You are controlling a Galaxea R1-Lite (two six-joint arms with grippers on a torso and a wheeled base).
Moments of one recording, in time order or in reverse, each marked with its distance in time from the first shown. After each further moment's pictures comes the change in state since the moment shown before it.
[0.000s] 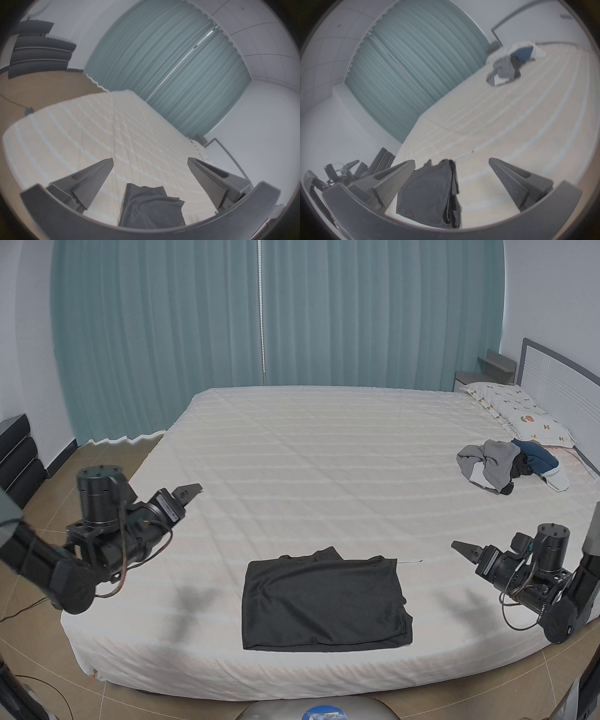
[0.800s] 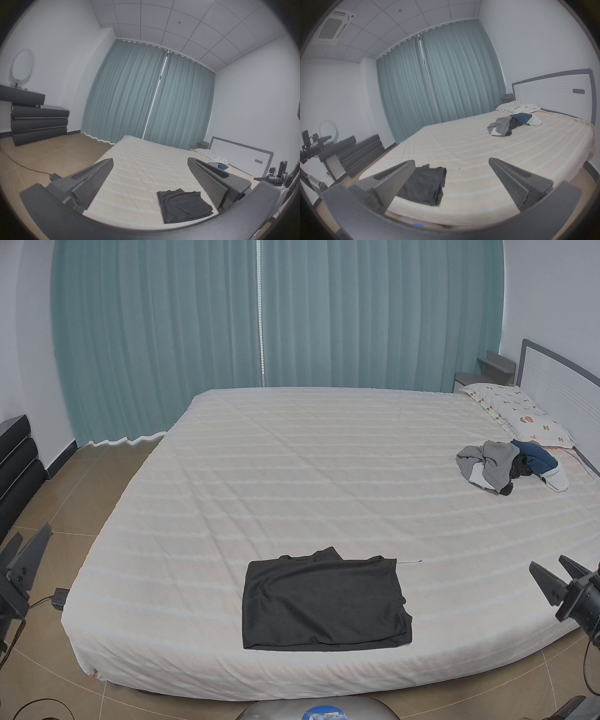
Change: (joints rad) left arm 0.023 -1.097 0.333 0.437 0.129 0.489; right arm -0.025 -1.016 0.177 0.696 -0.057 -0.382
